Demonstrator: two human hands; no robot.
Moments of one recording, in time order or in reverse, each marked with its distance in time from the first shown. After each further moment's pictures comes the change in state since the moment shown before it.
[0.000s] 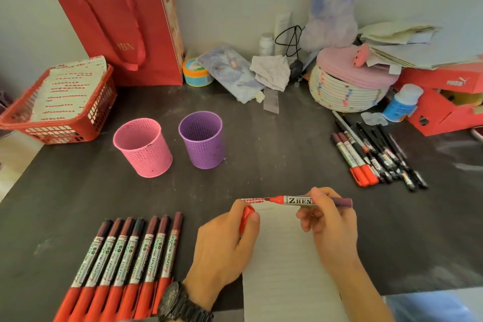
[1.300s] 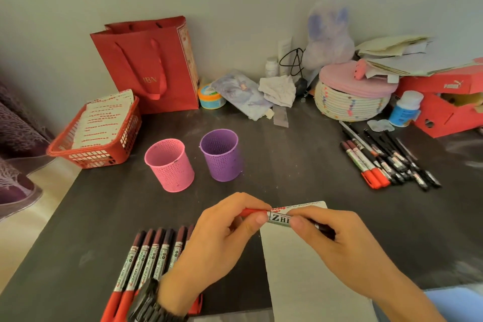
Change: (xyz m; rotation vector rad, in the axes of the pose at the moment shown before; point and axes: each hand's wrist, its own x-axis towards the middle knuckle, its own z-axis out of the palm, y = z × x) left_hand -0.004 0.025 -0.088 -0.220 0.005 0.265; right_hand -0.053 -0.068 0.029 -0.754 -0.439 -0.203
